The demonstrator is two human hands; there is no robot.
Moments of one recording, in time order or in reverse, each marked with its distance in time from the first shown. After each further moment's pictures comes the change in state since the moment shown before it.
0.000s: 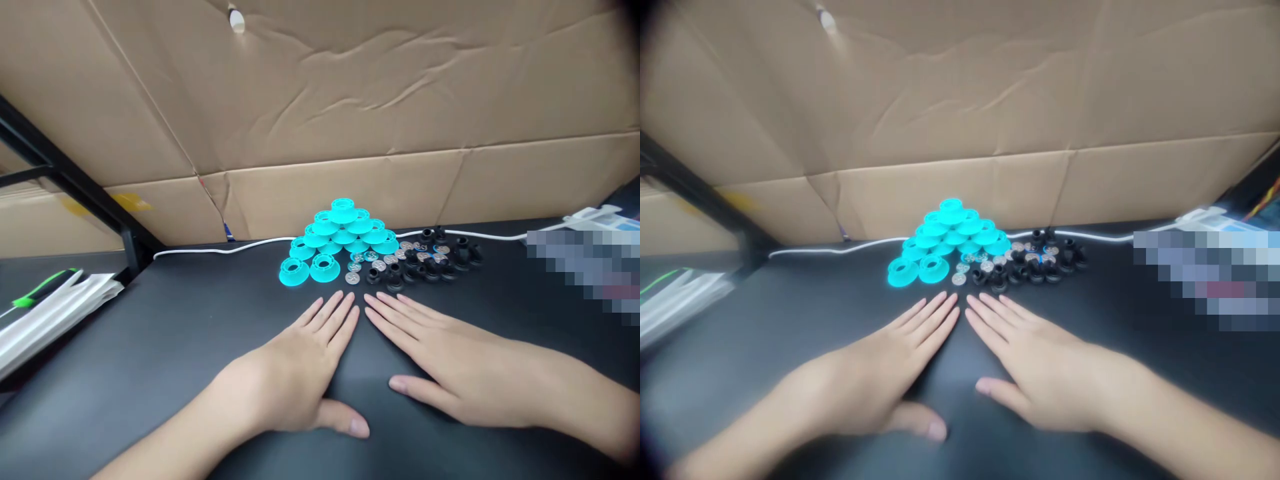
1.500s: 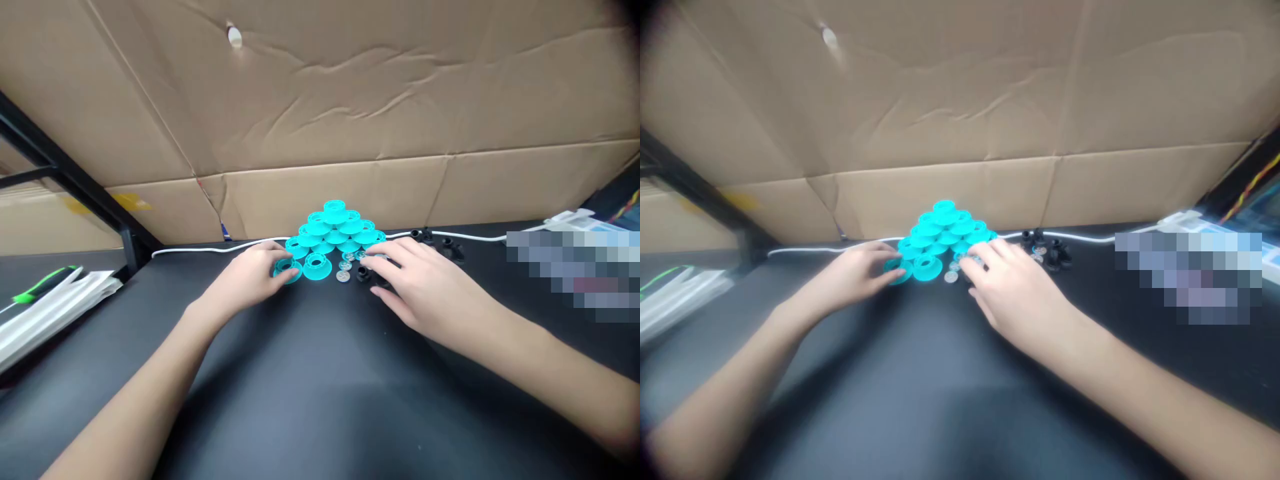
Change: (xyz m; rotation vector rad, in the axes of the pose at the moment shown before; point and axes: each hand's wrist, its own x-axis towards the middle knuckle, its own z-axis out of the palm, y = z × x) left_hand 0.010 -0.087 -0.043 0.134 0.445 -0.349; right_hand 0.041 0.005 -0.048 -0.330 0.303 0.093
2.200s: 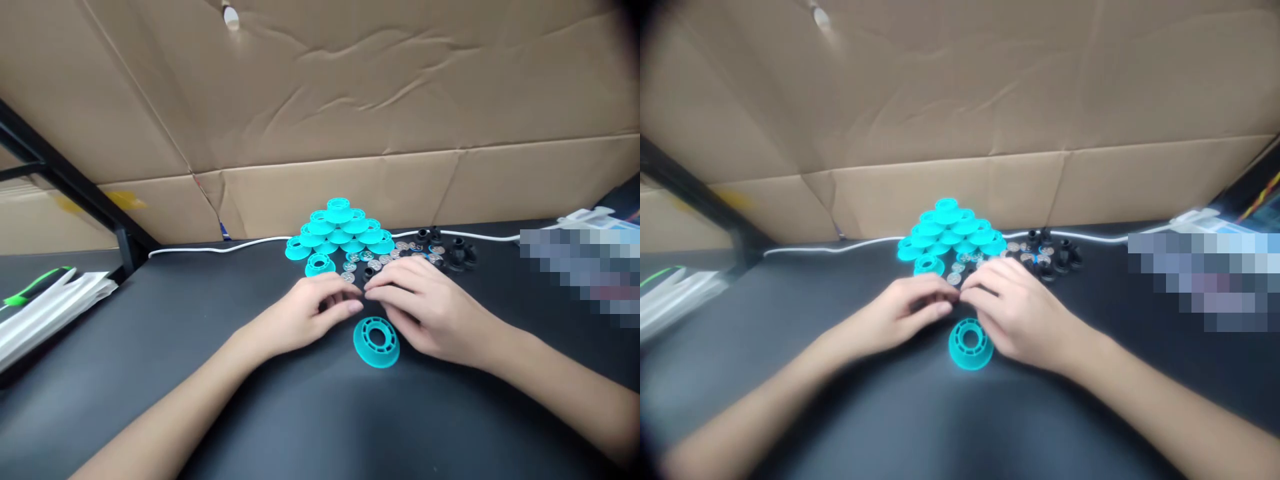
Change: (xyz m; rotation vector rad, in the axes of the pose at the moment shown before) left_hand -0.004 0.067 0.037 -0.650 -0.061 0.281; right_hand -0.011 0.008 0.028 0.341 0.169 -0.213
